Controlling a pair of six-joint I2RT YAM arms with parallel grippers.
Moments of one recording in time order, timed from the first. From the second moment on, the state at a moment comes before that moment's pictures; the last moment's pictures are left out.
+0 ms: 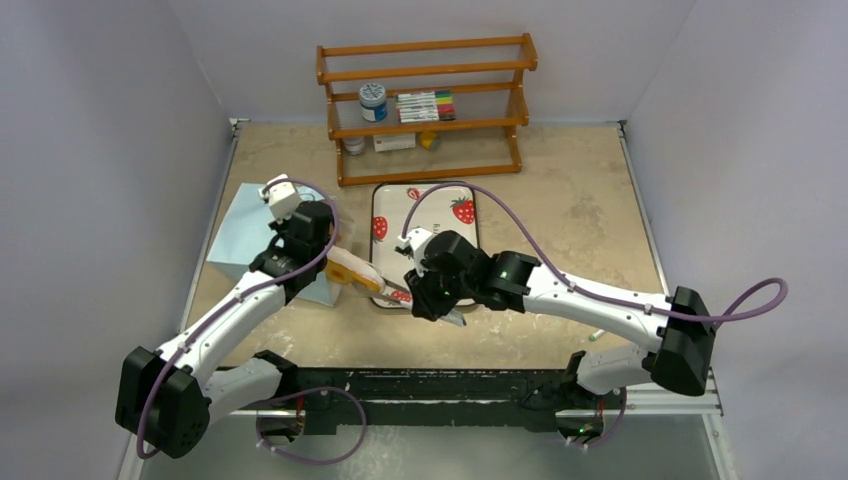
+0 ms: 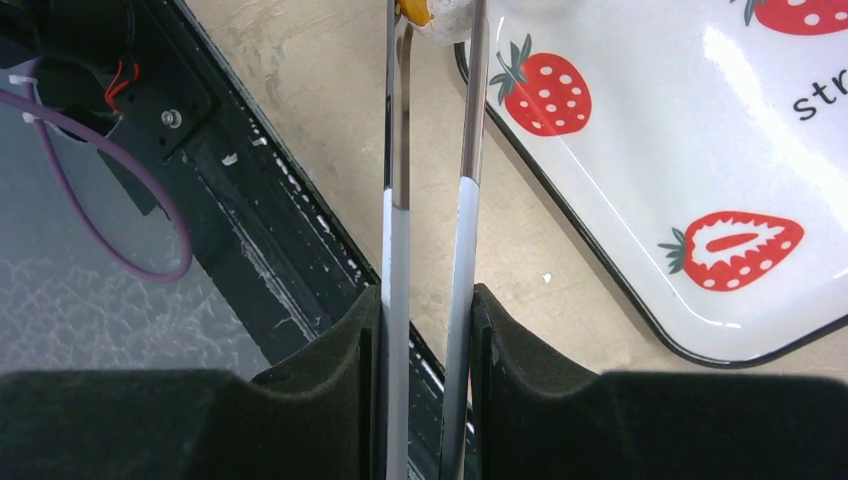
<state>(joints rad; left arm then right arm) -0.44 1.07 0.73 -0.24 -0.79 -0.65 1.08 1.35 1.07 -0.54 -0.07 0.31</state>
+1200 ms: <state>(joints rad) -0.38 1.00 0.76 -0.33 -0.81 -0.65 1.08 0.98 0.99 -0.75 0.14 0.55</state>
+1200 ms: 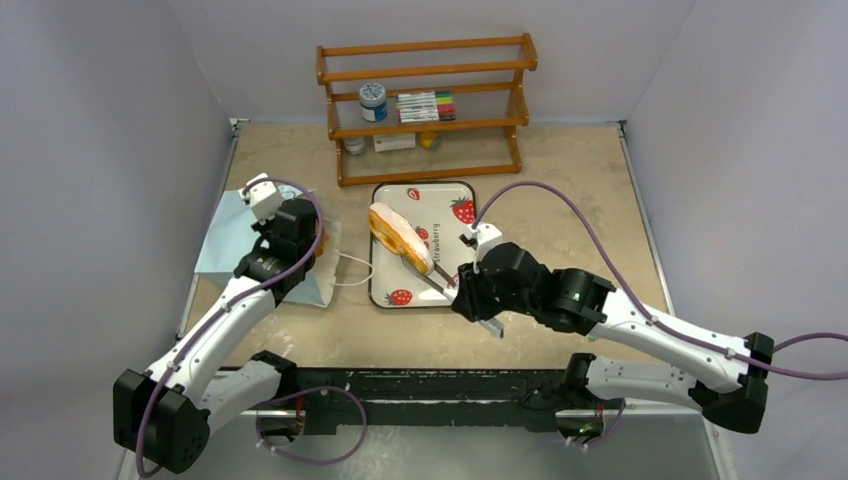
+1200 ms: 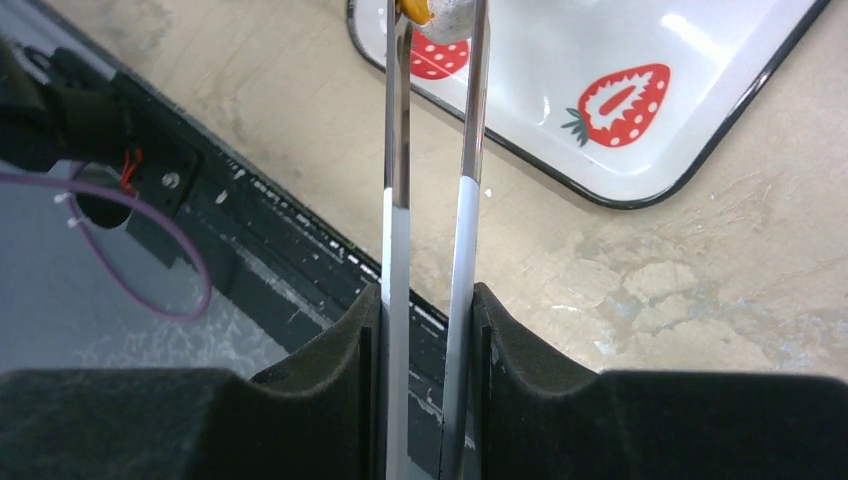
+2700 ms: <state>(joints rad) -0.37 1.00 0.77 -0.36 -0.74 -0.62 0.97 1.41 0.79 -0.06 0.08 0.97</state>
